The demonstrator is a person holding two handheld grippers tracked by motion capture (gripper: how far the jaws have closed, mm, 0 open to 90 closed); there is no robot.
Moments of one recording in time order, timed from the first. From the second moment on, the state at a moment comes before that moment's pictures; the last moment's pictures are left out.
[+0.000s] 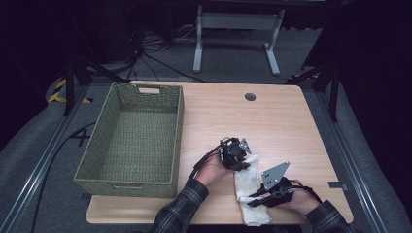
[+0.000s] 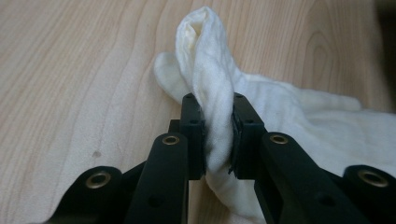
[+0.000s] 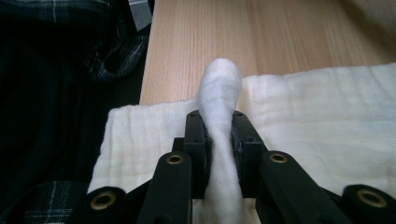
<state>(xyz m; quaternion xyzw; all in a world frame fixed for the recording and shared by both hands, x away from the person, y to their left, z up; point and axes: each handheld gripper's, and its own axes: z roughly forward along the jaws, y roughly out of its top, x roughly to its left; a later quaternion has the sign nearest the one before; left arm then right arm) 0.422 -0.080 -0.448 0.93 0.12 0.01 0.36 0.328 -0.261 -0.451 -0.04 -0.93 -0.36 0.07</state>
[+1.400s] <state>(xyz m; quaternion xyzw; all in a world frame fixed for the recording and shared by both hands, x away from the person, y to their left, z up) 0.411 -0.046 -0.349 0.91 0.14 0.06 0.39 0.361 -0.247 -0.378 -0.06 -0.91 -0.41 0.00</state>
